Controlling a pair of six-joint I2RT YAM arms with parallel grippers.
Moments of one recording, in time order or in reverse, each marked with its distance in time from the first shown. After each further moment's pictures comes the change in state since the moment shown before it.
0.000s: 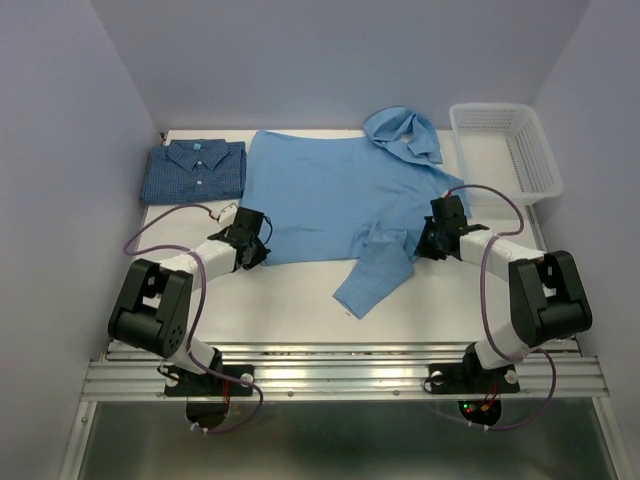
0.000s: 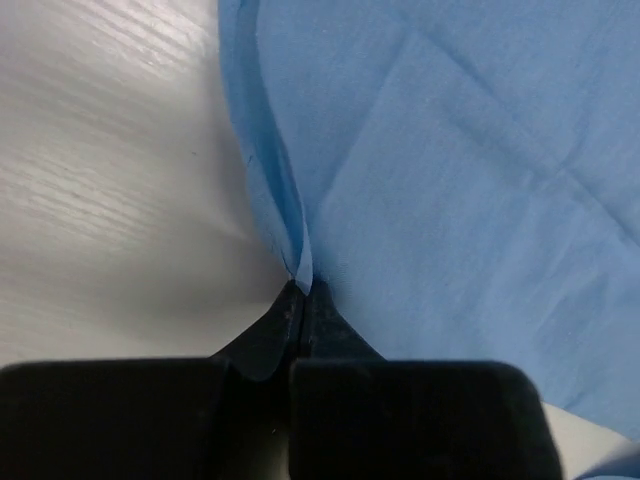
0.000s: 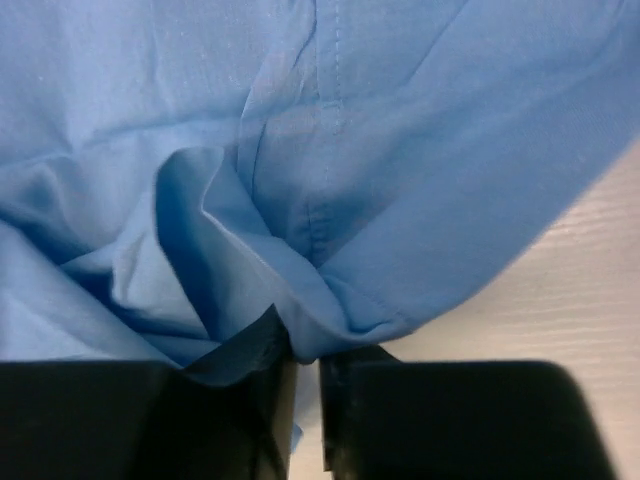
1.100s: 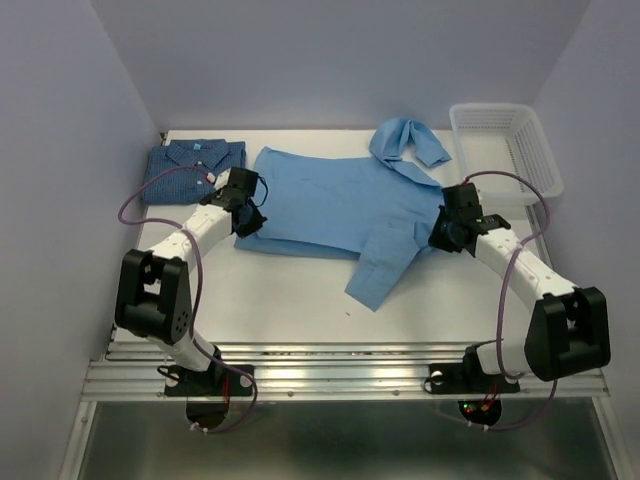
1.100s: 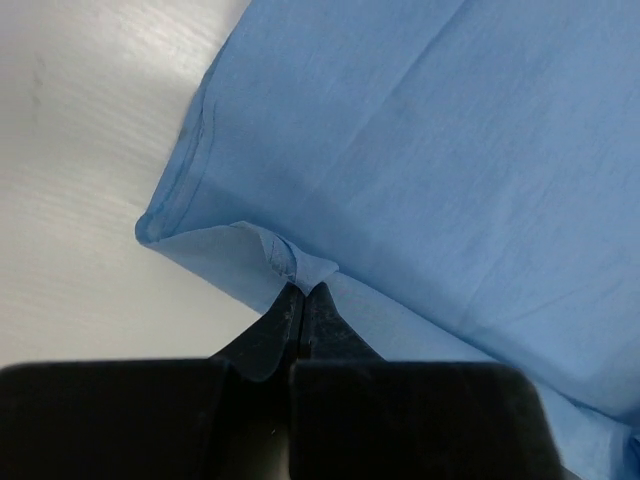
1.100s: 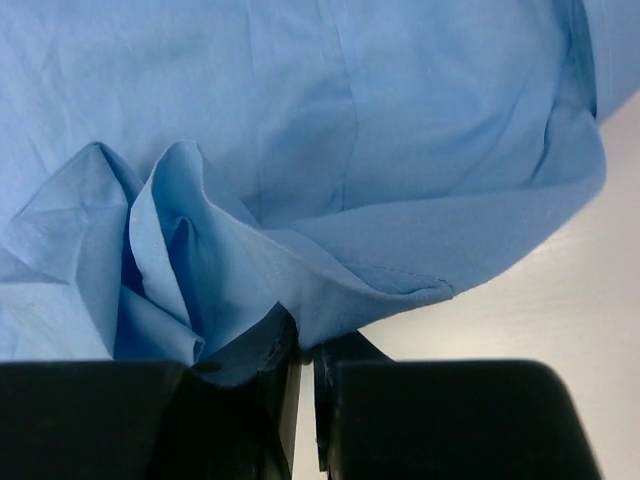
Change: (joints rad) left arm 0.055 0.039 0.337 -0.278 0.038 0.095; right arm -0.001 -0.243 0.094 -0.313 0.124 0.016
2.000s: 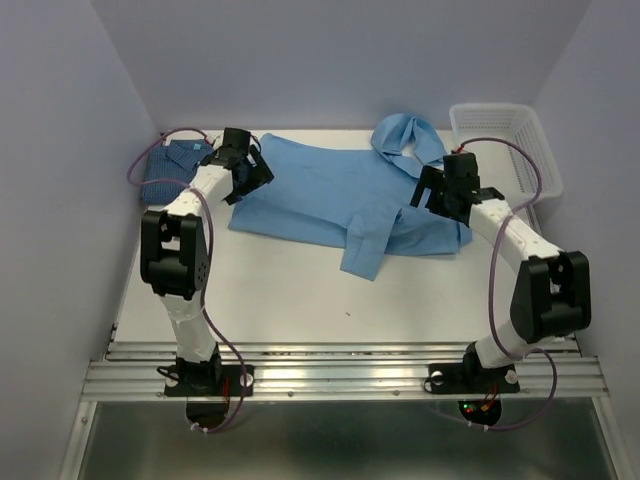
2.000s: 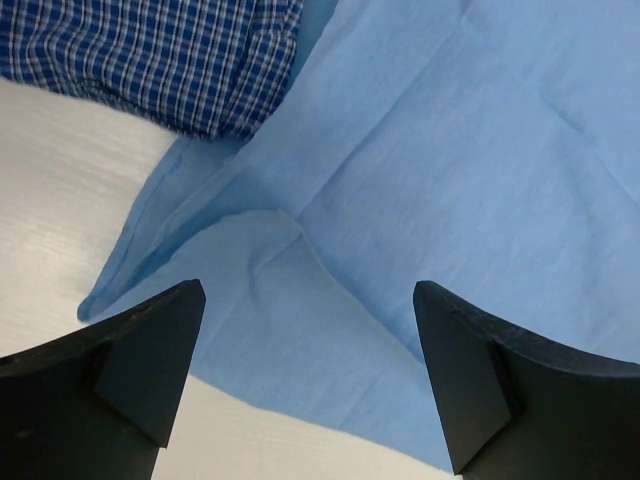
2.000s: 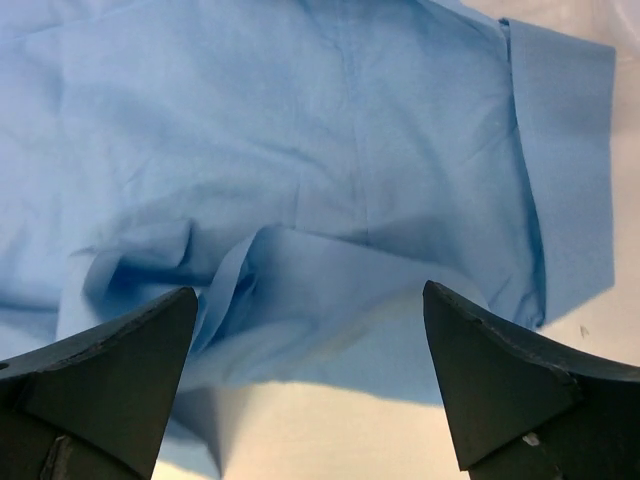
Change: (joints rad) left arm 0.111 0.419 0.525 -0.021 0.061 0.105; right arm -0.047 0.302 0.266 0.163 -0.022 -0.114
